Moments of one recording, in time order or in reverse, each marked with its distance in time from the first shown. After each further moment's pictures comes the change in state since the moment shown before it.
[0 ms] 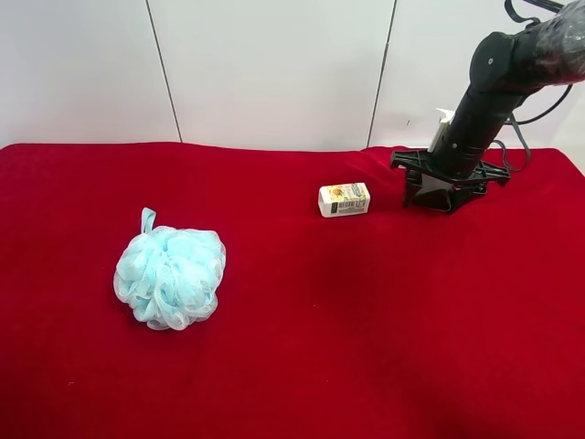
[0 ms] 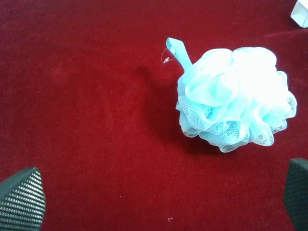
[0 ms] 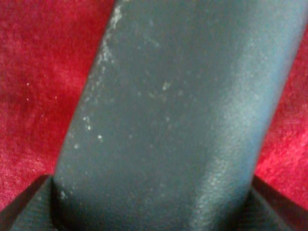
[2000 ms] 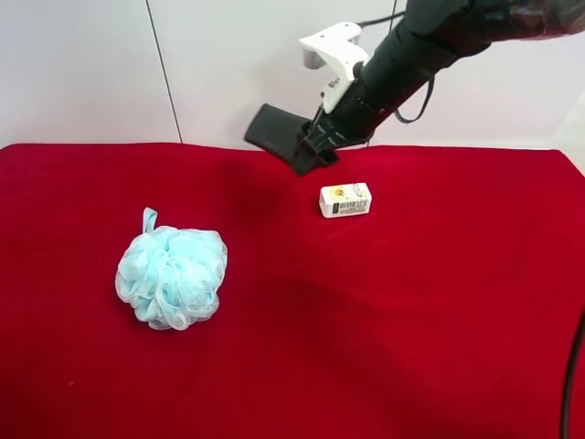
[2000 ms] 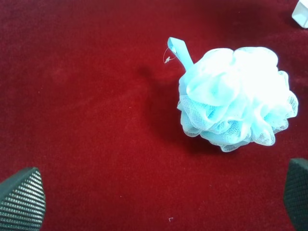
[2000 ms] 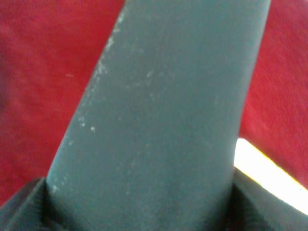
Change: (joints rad) left arm 0.000 0.000 0.000 0.000 0.000 0.000; right arm 0.337 -0.185 0.000 0.333 -0.160 -0.929
